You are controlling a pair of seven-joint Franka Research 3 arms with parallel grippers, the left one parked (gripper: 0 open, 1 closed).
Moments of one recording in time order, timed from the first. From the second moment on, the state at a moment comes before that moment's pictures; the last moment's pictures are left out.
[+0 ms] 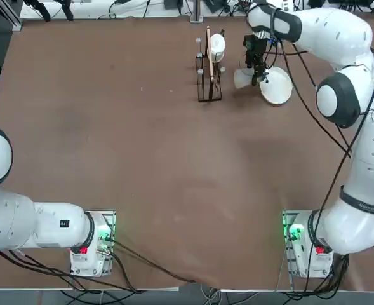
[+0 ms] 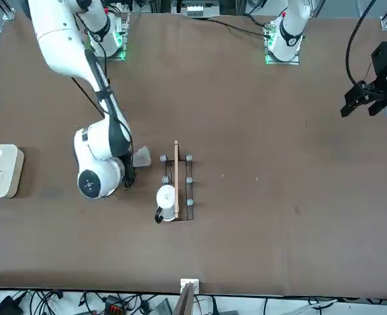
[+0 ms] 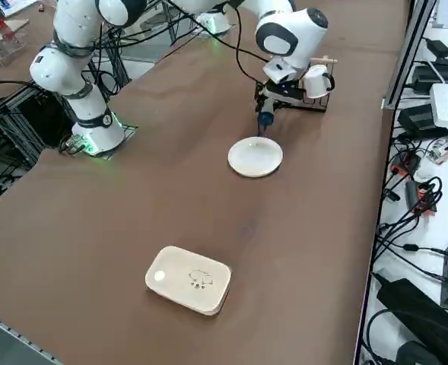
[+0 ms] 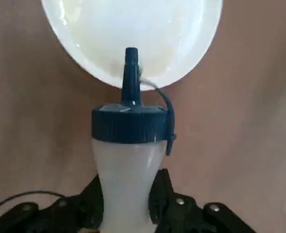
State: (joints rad) arm 0.24 0.78 0.07 -1.32 0.16 1.72 1.50
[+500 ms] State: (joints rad) arm 0.19 0.79 0.07 -1.32 0.24 1.75 1.45
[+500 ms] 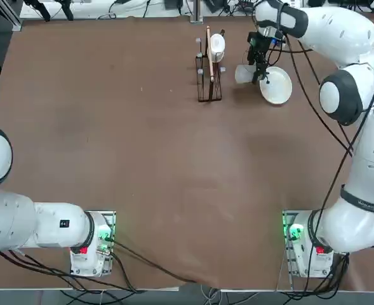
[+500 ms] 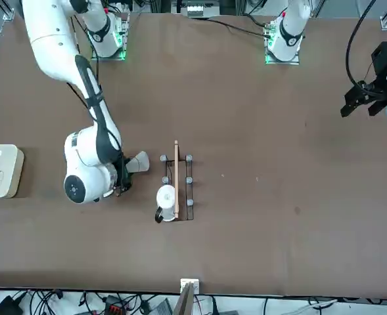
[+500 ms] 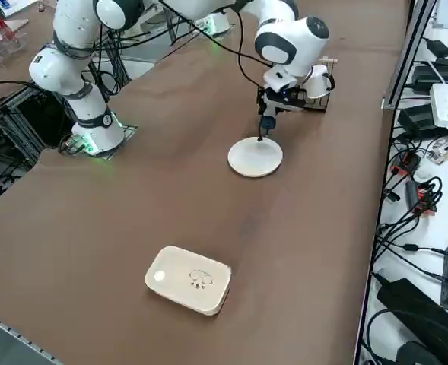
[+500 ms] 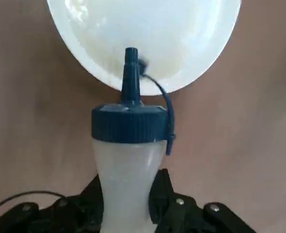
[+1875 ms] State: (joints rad) arm 0.01 0.80 0.07 -1.38 0.33 1.77 1.26
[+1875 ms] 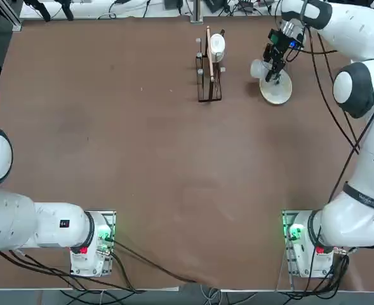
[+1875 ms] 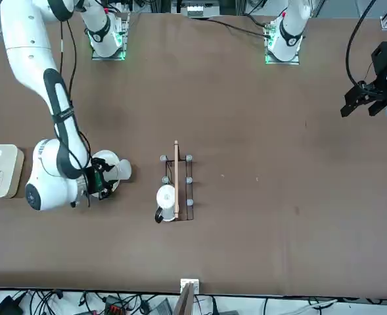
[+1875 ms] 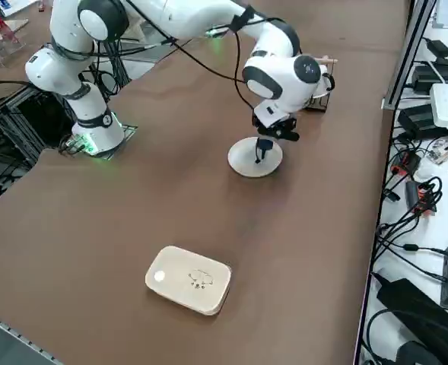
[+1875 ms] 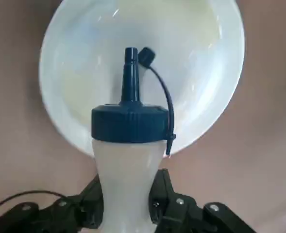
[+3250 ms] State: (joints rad) arm -0.01 0.72 0.09 -1.52 0.34 1.71 1.23
